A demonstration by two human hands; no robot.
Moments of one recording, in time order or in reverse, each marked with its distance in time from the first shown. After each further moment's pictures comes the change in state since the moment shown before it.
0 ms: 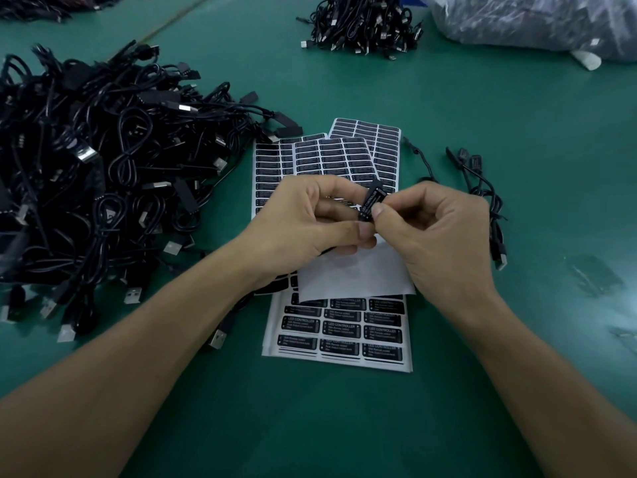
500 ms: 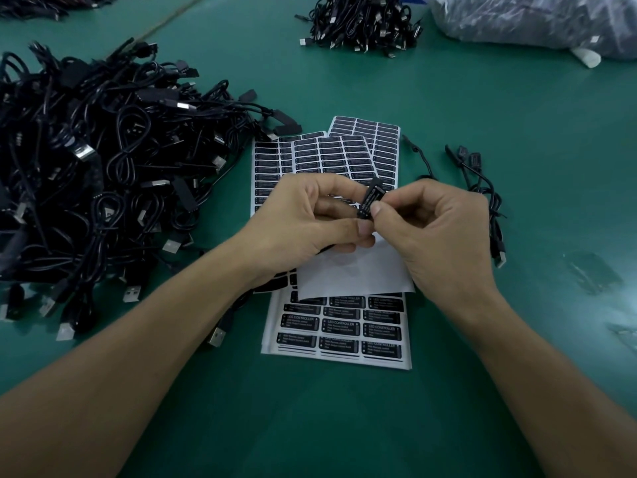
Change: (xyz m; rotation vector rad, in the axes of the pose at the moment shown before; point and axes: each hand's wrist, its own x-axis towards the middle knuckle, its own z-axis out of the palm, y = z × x) left_hand 0.001 -0.001 -0.001 0.001 -0.008 -0.013; right_hand 0.000 0.001 -0.001 0.001 -0.009 0.011
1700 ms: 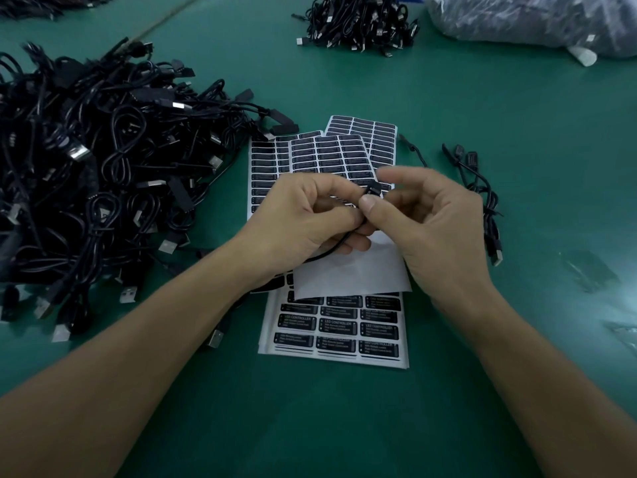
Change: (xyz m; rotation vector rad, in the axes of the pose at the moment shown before) left_hand 0.002 -0.004 0.002 0.095 0.061 0.012; right_hand 0.001 0.001 -0.001 0.095 0.003 0.122
